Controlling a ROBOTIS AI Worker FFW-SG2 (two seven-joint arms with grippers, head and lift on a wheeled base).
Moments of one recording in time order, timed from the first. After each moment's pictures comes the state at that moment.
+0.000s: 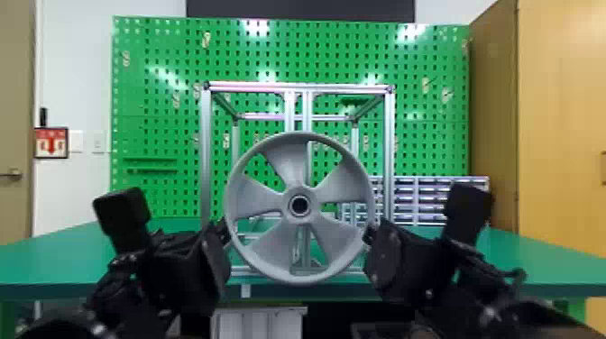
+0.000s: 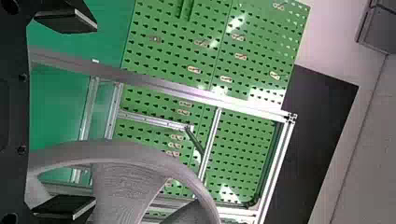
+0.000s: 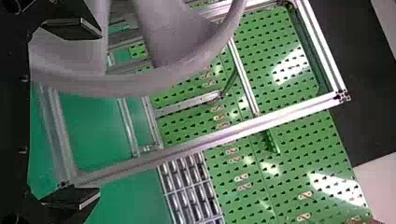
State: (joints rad) left arm -0.64 0.29 -0.25 -1.78 0.64 0.34 0.34; right arm -0.67 -0.10 0.12 -1.81 -0.63 0.64 -0.39
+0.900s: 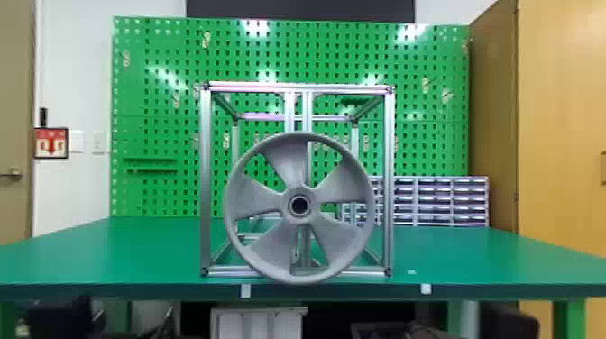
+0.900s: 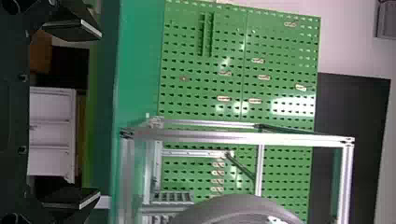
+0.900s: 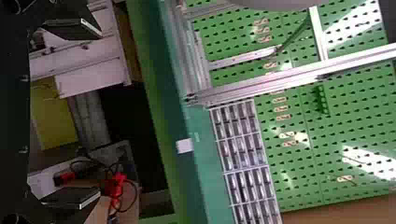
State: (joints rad) left arm -0.26 0.34 -0.10 -1.92 0.41 0.34 0.22; right arm -0.27 -0.15 0.08 -1.97 -0.49 0.59 -0.37
